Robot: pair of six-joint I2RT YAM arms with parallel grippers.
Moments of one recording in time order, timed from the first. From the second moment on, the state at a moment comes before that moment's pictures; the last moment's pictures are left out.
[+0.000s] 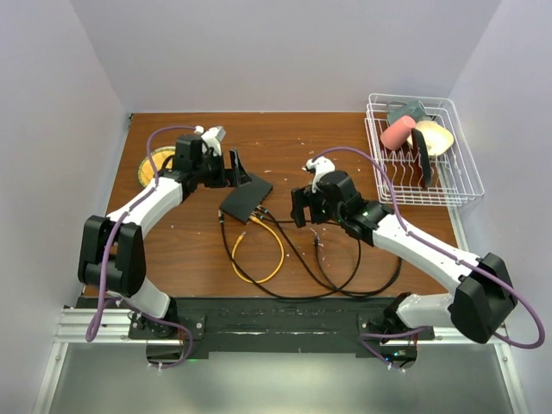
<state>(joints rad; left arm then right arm) -0.21 1.58 1.07 -0.17 0.42 -0.33 0.70 1.28 0.95 -0.26 0.08 0.28</state>
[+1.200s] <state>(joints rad) -0.26 1.61 1.07 -0.14 0.47 -0.34 0.72 1.62 0.91 -0.43 0.12 0.36</state>
